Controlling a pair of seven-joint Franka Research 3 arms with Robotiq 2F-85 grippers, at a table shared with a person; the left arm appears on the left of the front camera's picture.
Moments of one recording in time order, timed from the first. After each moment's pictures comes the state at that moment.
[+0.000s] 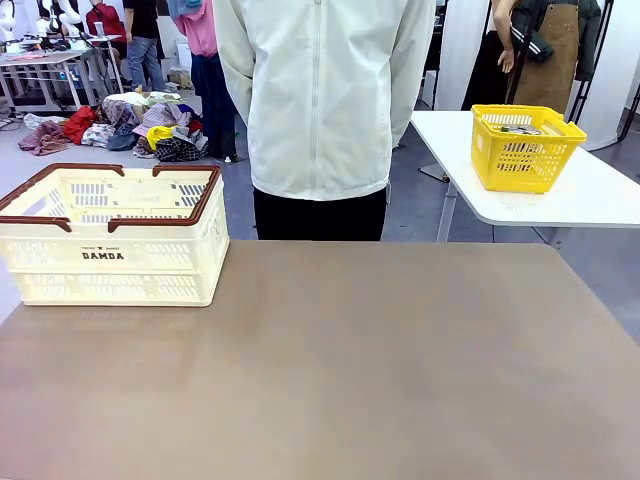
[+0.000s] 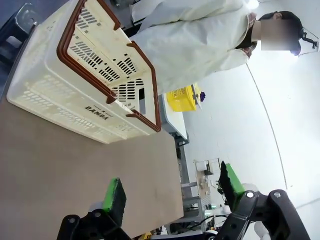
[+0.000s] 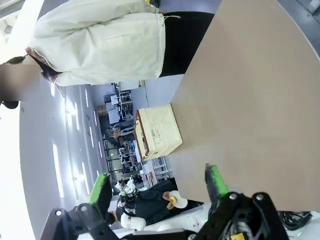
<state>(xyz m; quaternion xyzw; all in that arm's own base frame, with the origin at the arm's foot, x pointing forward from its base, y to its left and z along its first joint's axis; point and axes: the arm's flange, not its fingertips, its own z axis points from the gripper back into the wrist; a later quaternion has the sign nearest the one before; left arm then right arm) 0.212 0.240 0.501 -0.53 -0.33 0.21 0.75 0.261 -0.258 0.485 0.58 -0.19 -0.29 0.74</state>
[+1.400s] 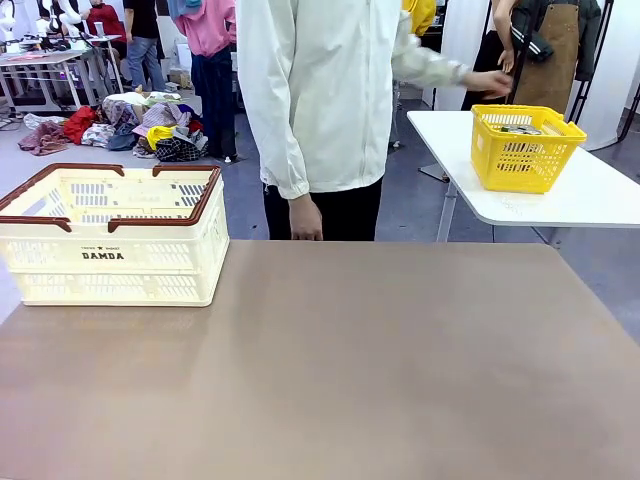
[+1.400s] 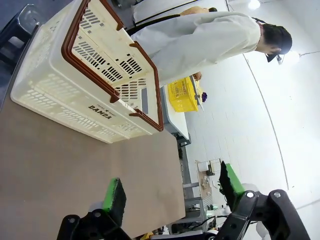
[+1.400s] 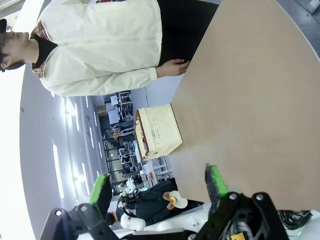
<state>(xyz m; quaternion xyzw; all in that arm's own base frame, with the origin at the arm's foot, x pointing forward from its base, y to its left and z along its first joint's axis) 0.208 0.244 0.498 -0.53 -0.34 0.21 0.75 0.259 -0.259 0.486 0.58 -0.19 -0.29 0.74</state>
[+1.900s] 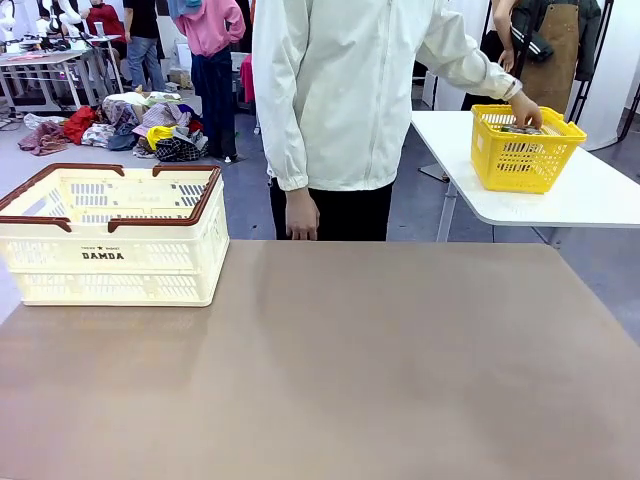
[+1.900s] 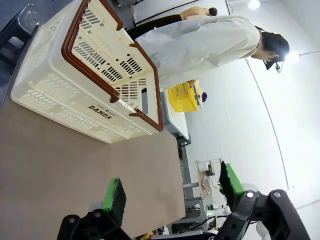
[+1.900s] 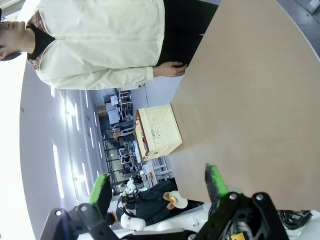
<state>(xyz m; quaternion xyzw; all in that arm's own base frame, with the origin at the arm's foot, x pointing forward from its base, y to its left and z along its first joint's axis) 0.208 0.244 0.498 -0.53 -0.34 0.21 0.75 0.259 -0.259 0.486 0.58 -0.19 -0.29 0.74</state>
